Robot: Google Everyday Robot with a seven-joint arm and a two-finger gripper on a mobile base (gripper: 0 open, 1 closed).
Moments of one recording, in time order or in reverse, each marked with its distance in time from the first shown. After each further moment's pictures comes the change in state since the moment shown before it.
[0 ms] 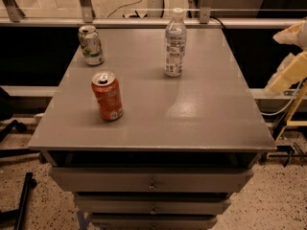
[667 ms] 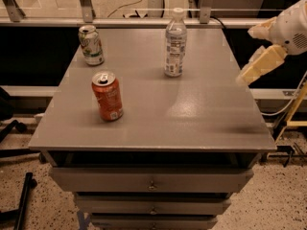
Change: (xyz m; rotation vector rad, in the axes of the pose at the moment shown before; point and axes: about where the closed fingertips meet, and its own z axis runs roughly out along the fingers) arm -0.046 -0.015 0.036 -0.017 -0.140 -0.004
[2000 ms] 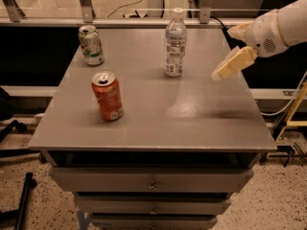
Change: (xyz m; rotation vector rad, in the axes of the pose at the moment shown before) arm -0.028 -0.018 0.053 0.004 -0.151 0.015
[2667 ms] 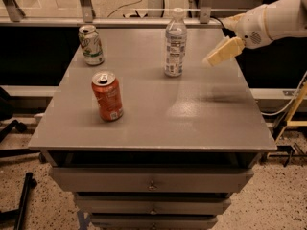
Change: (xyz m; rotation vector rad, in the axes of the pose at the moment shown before) arm -0.014 -0.049 0.028 0.067 -0.081 0.014
